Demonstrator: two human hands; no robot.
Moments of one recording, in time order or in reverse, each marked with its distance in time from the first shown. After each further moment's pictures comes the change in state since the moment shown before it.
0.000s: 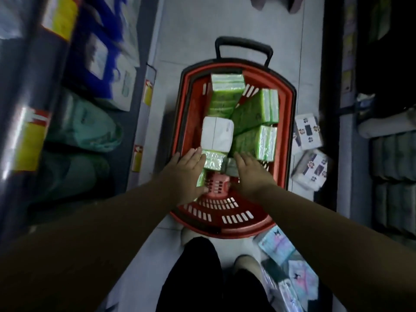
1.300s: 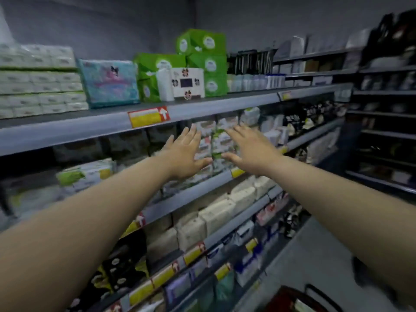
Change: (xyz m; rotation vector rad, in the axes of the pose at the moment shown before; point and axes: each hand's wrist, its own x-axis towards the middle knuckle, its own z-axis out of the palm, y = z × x) left_hand -0.670 0.183 -0.428 0.038 0.905 -0.984; right_hand -0.566 -0.318 -0.494 -0.424 0.895 -1.080
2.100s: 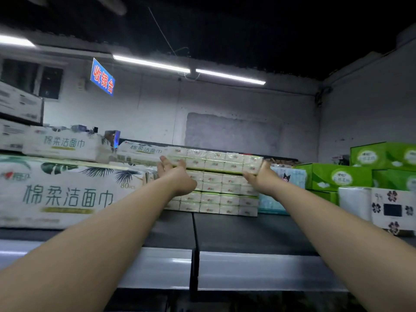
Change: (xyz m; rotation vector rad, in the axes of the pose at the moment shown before) left_hand -0.066 -0.377 -0.141 -0.199 0.368 -0.931; right_hand 0.334 -0.331 -0.062 0.683 0.102 -0.120
